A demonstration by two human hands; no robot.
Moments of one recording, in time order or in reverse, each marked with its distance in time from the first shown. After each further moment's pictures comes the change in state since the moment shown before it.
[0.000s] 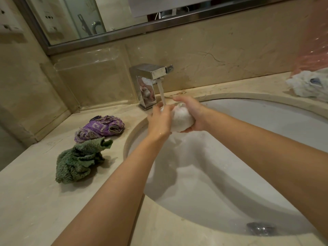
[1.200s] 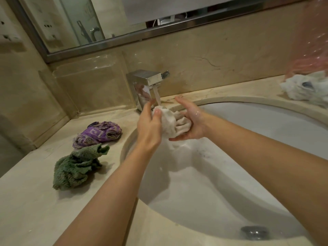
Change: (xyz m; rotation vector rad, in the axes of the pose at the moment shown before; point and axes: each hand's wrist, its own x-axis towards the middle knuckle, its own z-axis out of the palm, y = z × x) left_hand -0.003 -0.004 -0.013 0.138 0.125 0.376; right_hand -0.007 0.007 -0.013 0.209 -0.211 0.107
